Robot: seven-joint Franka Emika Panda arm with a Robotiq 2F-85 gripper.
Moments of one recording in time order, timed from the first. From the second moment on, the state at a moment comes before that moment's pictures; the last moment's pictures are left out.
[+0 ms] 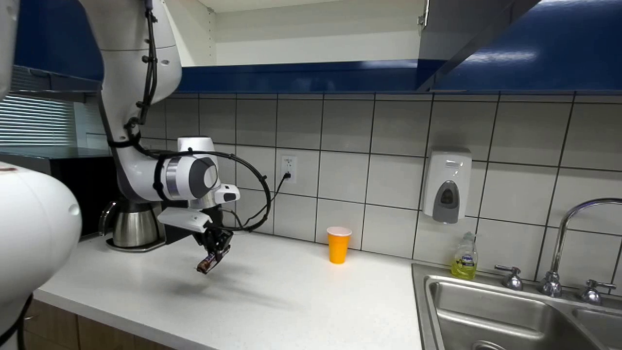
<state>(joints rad) 0.26 0.19 -0.08 -2.51 -0.16 2.92 0.34</state>
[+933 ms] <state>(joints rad) 0.24 -0.31 -0.14 -2.78 -0.50 2.95 0.56</state>
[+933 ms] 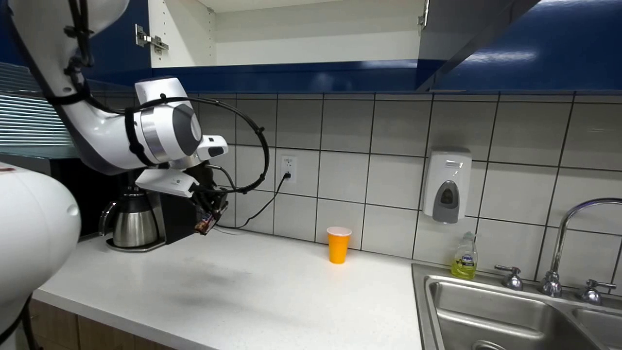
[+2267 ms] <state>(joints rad) 0.24 -0.69 -0.13 -2.77 -0.53 2.91 0.56</state>
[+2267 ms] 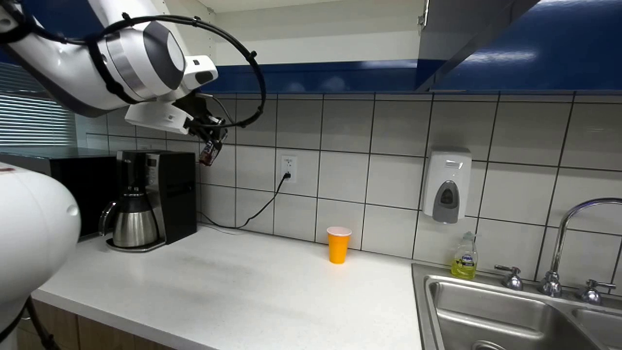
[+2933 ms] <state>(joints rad) 0.22 -0.83 -0.02 -2.76 -0.29 2.87 0.37</state>
